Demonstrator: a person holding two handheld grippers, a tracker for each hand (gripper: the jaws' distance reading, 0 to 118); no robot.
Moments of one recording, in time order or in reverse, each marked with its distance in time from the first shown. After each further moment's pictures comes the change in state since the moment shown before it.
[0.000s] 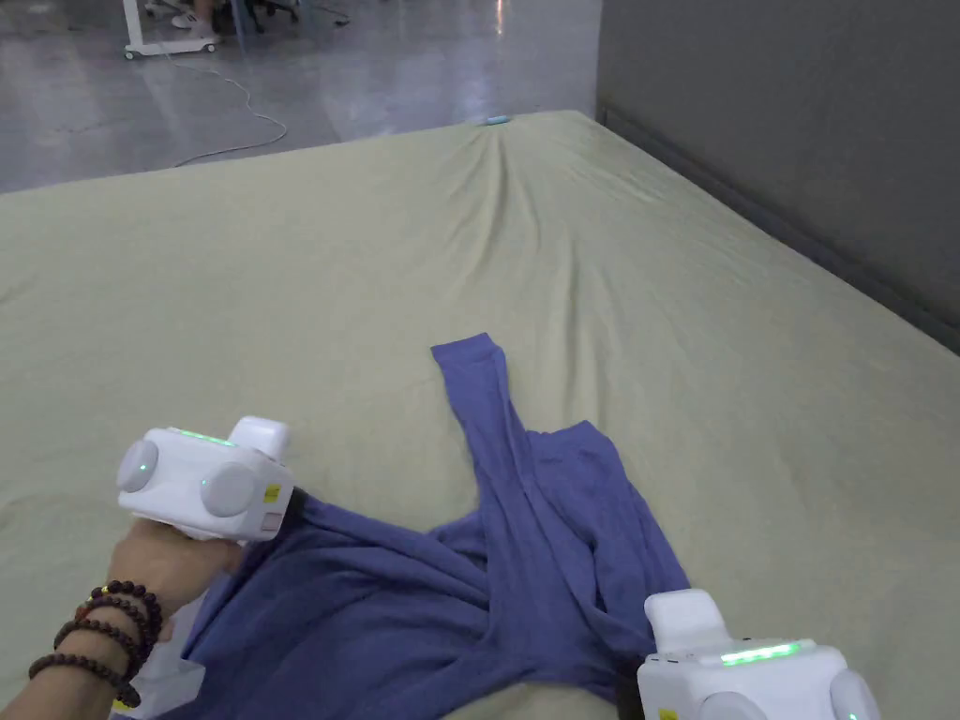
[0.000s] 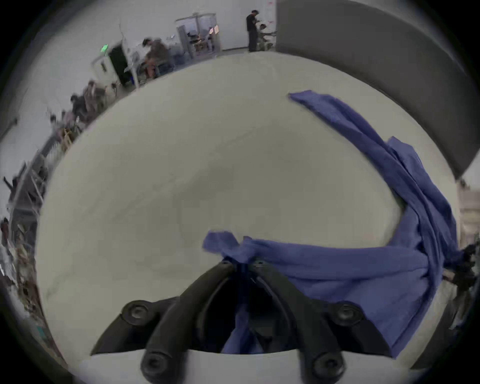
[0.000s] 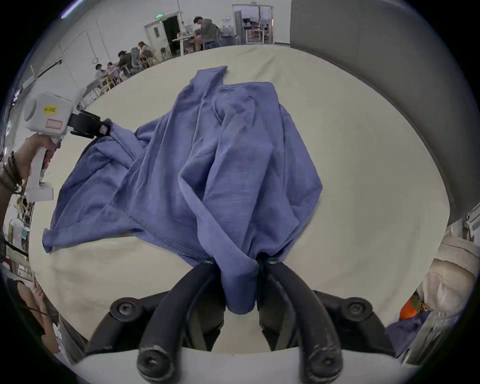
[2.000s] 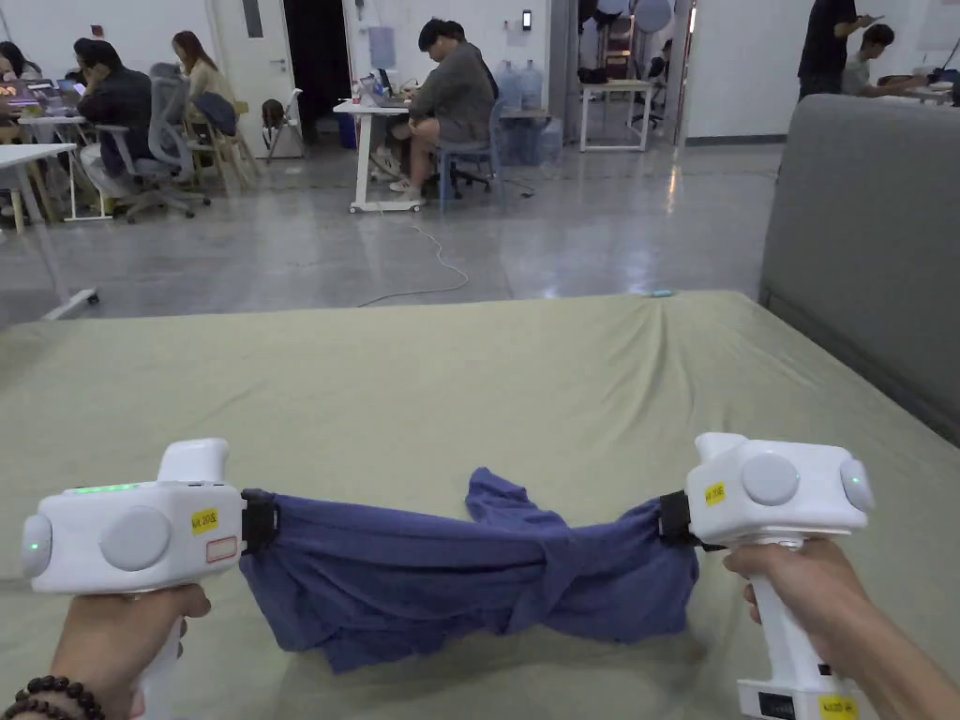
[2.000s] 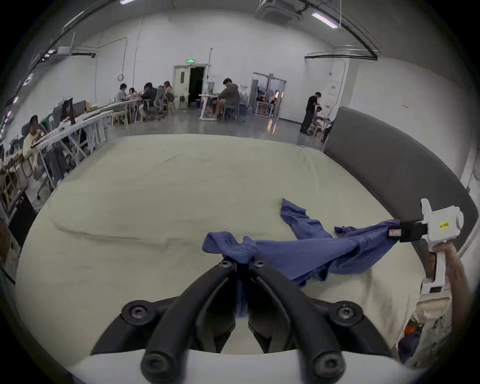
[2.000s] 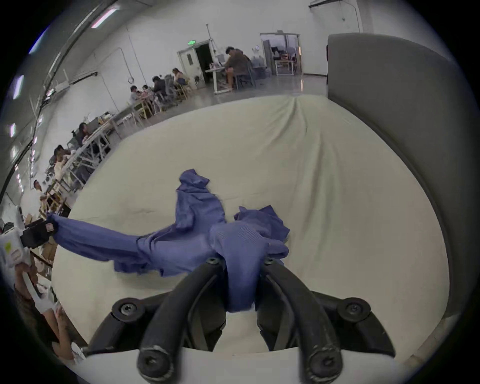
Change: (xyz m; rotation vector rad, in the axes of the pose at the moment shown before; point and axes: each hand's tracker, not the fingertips) left arm -0.105 -0.090 0.212 0.368 0.037 0.529; right arm -0.018 0.231 0.043 0.209 0.192 0.098
